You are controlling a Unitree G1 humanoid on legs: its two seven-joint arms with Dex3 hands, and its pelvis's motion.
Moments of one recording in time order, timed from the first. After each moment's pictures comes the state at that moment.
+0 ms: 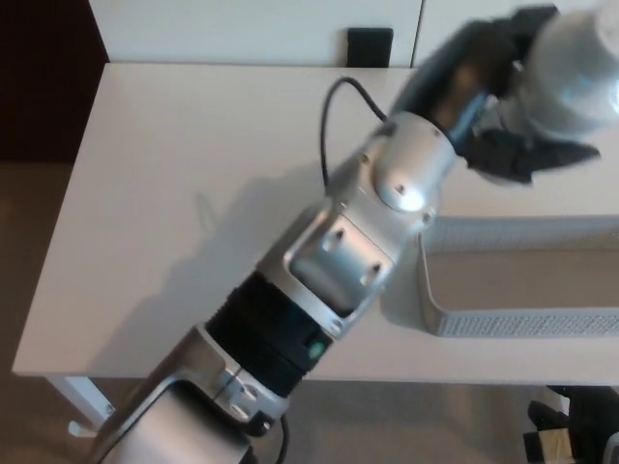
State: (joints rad) left_arm -0.84 -0.10 -0.53 0.28 0.19 0.37 0.05; right_arm -0.18 -0.25 -0.11 0.81 0.11 0.14 0.28
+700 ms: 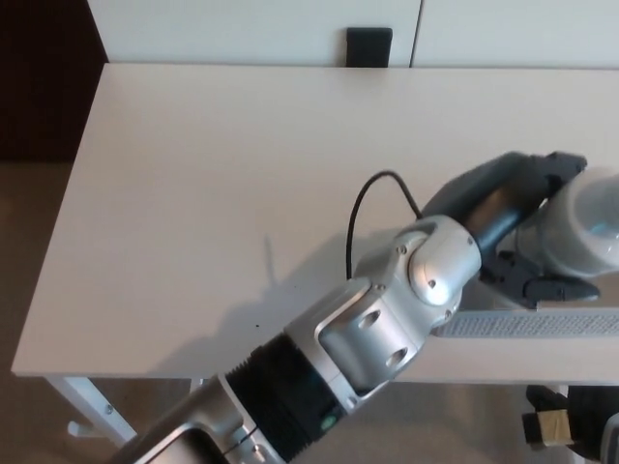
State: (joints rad) left_arm -0.71 -0.10 -0.72 0.29 0.18 0.43 0.02; right_arm -0.21 -0.25 -0.13 0.80 0.12 0.16 0.27
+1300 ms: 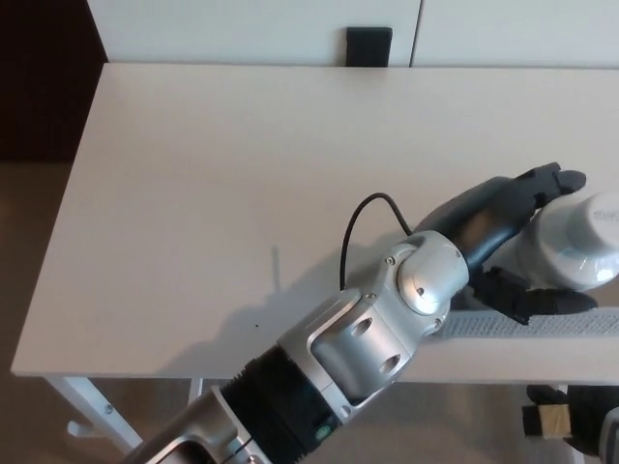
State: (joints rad) left_arm -0.68 -0.10 -0.70 0.27 0.17 0.48 -0.07; right_arm -0.24 -0.25 -0.13 0.83 0.12 0.17 0.26
